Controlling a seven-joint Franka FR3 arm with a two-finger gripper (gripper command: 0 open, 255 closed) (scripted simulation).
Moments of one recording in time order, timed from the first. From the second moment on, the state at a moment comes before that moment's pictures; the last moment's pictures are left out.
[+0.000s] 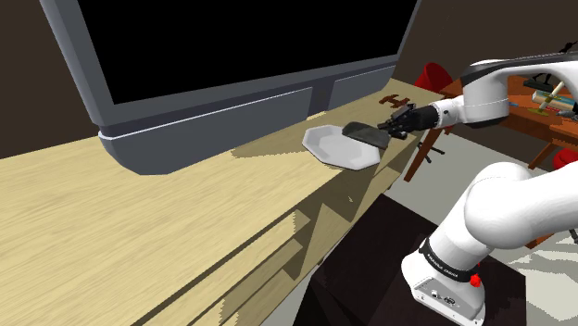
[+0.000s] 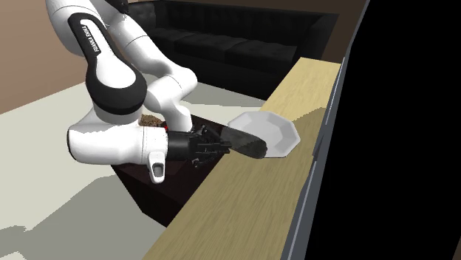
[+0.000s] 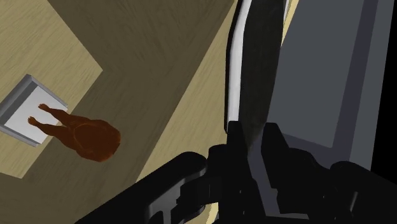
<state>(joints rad) -0.03 -0.73 -1.04 -2.72 0.65 2.01 -0.60</state>
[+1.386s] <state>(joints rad) -0.10 -0.95 -0.66 -2.81 0.78 2.09 -0.32</state>
